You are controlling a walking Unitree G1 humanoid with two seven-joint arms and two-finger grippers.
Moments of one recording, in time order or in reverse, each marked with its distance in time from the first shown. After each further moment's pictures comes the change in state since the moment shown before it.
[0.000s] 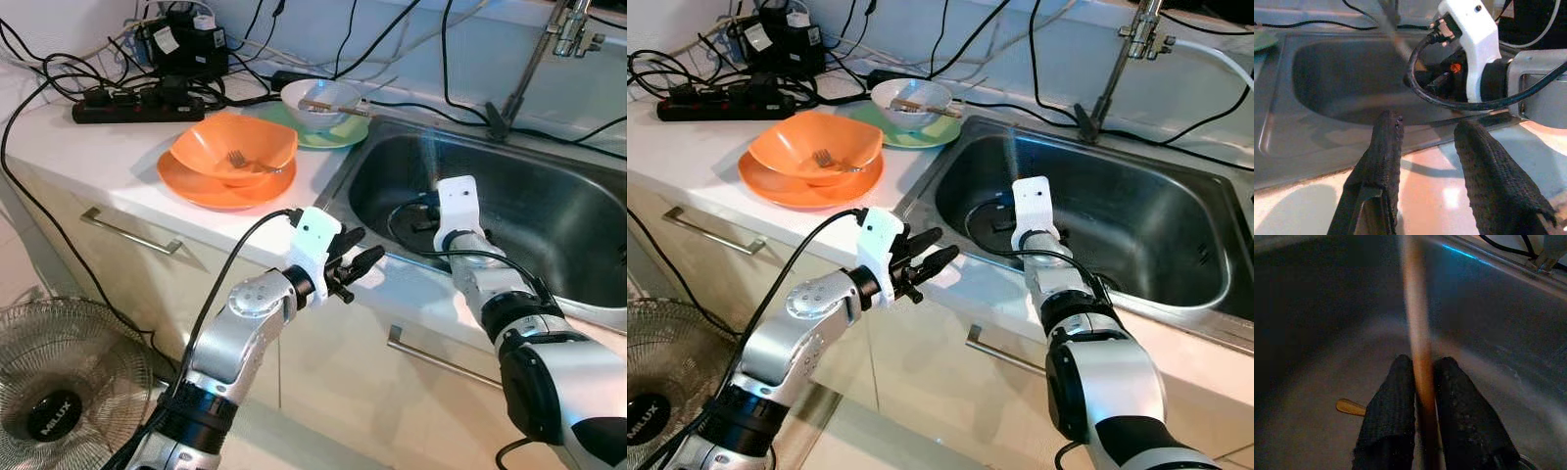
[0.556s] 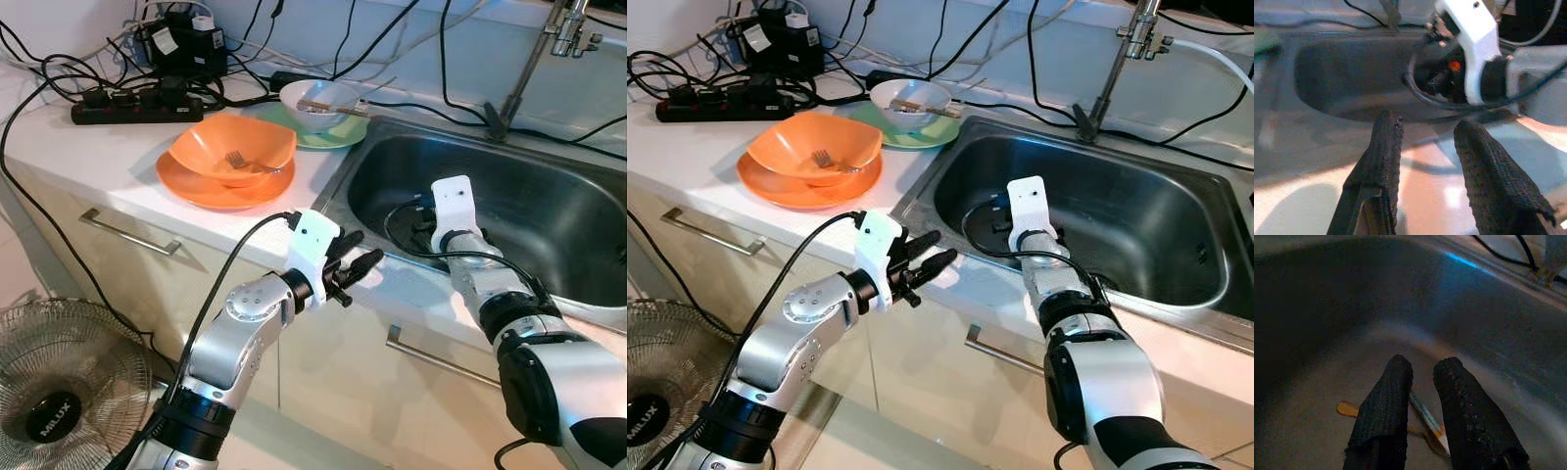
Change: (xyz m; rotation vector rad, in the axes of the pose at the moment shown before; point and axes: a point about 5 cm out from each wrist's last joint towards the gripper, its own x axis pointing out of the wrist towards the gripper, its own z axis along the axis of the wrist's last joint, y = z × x) left arm -0.004 0.001 0.001 0.036 -0.013 0.043; right arm 0.000 0.008 0.003 -0.029 -0.043 0.026
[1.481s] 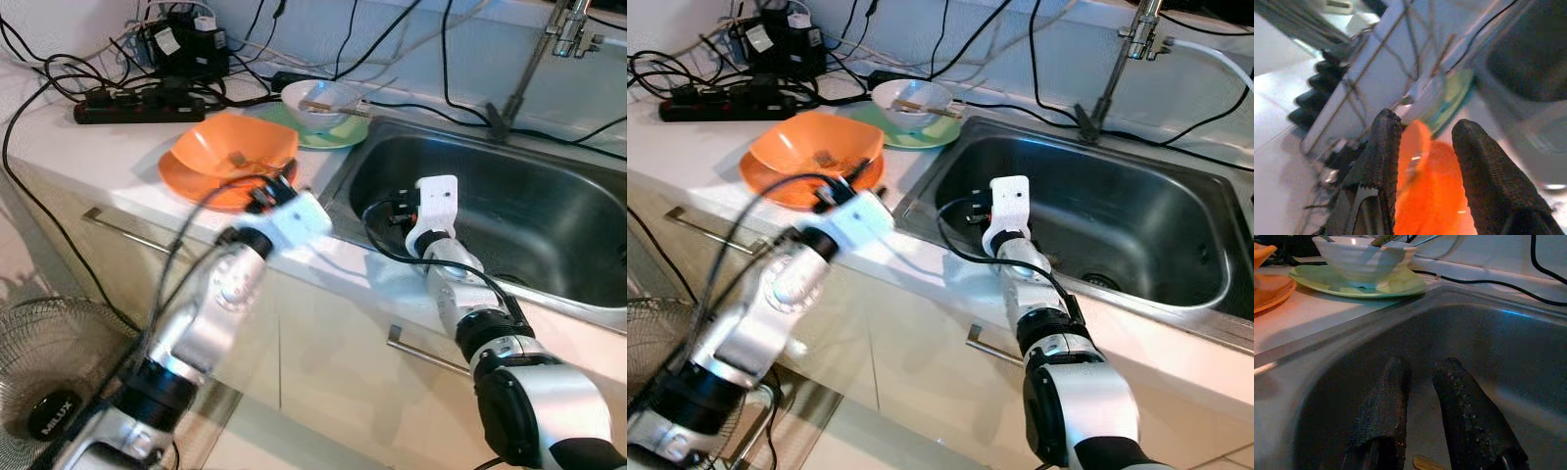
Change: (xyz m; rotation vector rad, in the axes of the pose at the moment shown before) left arm -0.021 0.056 0.042 0.973 0.026 0.506; right arm -0.008 0.030 0.011 0.194 -0.225 0.141
